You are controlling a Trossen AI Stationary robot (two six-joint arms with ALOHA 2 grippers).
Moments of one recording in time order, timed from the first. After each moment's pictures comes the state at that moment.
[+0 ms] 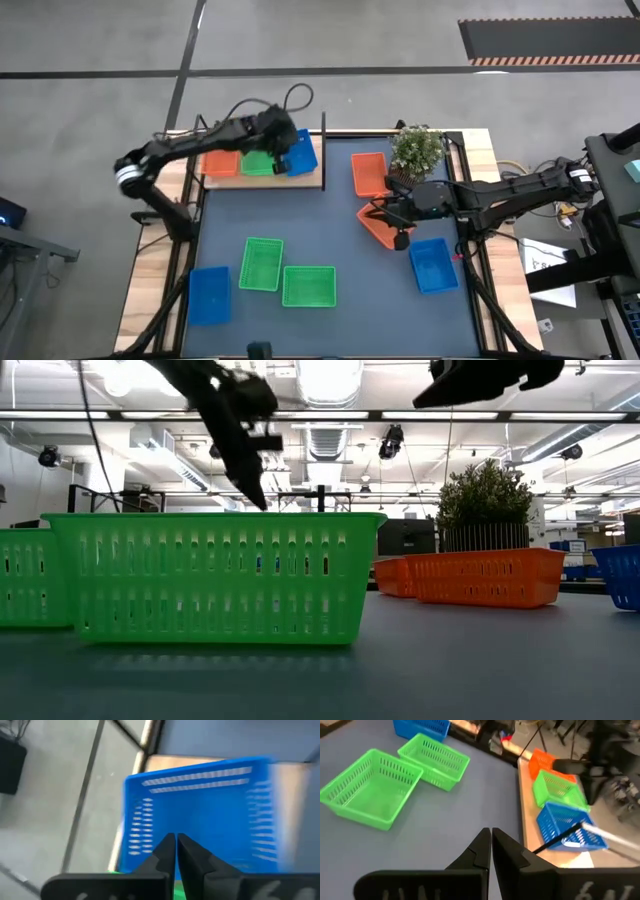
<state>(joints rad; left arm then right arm) 0.56 1.57 1.28 -0.62 -0.19 0.46 0.13 1.07 0.79 -0.18 0.13 -0.36</state>
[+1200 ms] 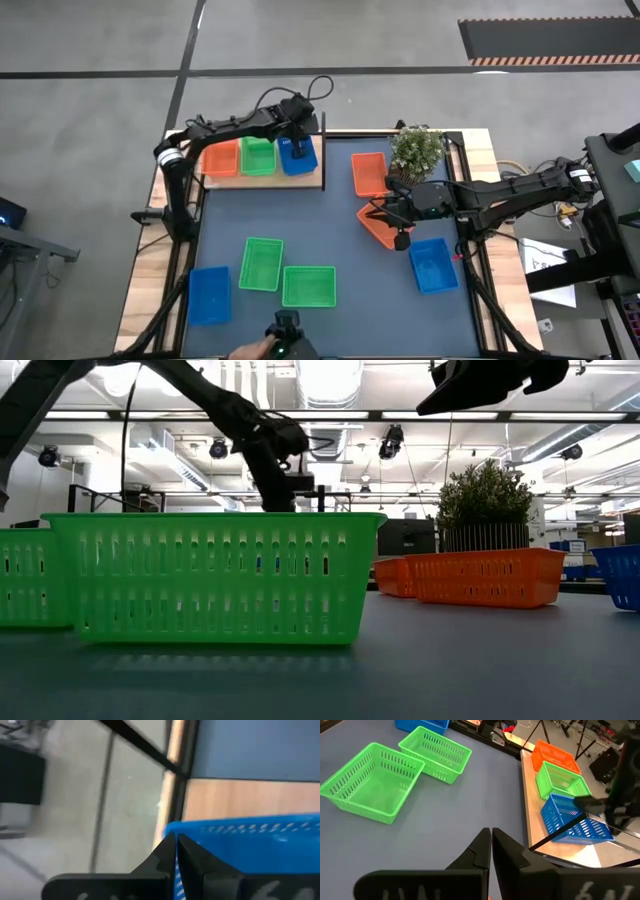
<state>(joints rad) 0.61 1.86 1.49 -0.50 -0.25 0.62 0.13 1.07 0.79 -0.21 0.13 -0.34</state>
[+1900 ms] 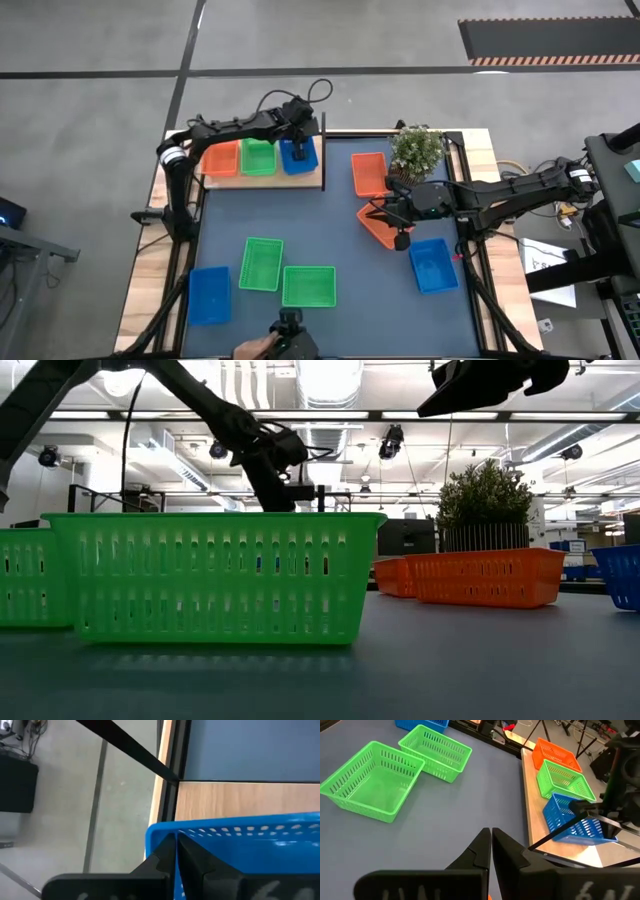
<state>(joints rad) 0.63 1.91 1.45 -0.39 -0.18 0.64 0.13 1.07 0.78 -0.21 0.13 -0.33</state>
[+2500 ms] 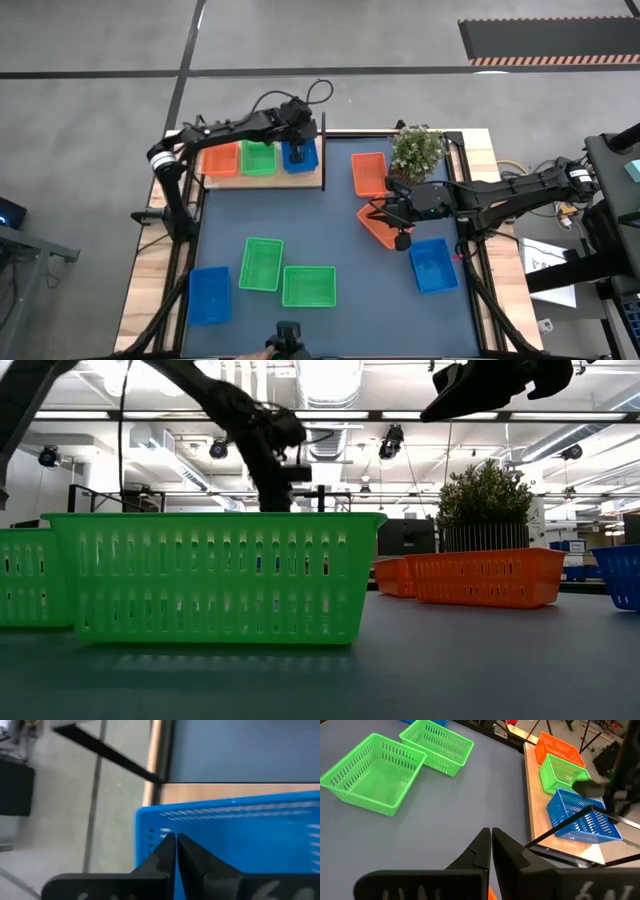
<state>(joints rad) 0.58 1.80 1.45 -0.53 -0.18 0.61 0.13 1.07 0.78 -0.23 0.13 -0.33</state>
